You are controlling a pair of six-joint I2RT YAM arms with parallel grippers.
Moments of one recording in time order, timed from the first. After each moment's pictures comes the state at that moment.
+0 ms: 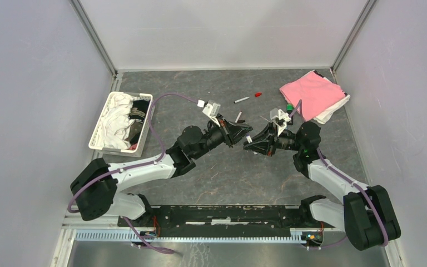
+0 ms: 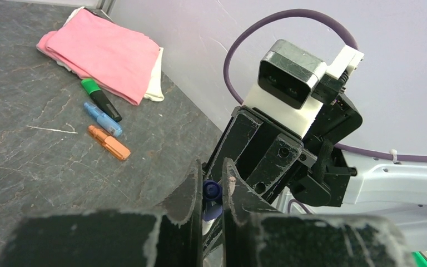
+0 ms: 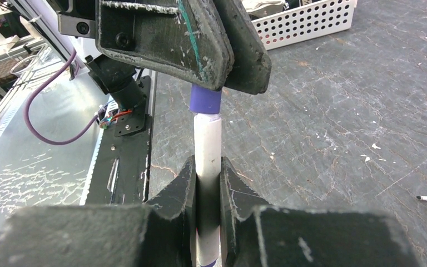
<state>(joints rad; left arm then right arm) -0.96 1.36 0.75 0.75 0.03 -0.64 0.29 1.13 0.42 0.79 -1.15 0.32</state>
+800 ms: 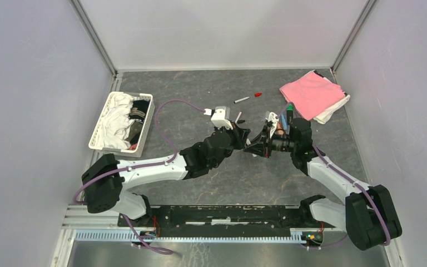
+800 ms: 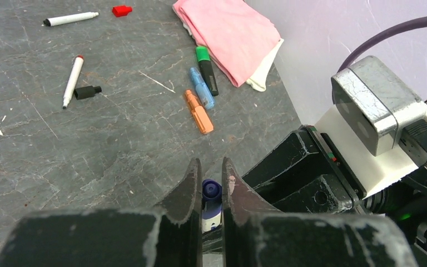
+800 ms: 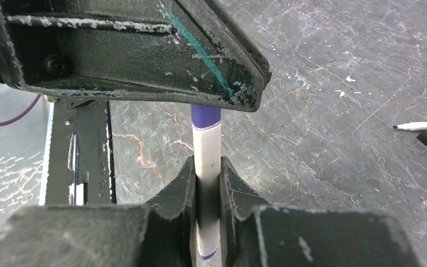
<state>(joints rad) -1.14 1.45 0.92 0.32 -0.53 -0.74 0.33 1.13 0.48 0.32 -0.98 -0.01</state>
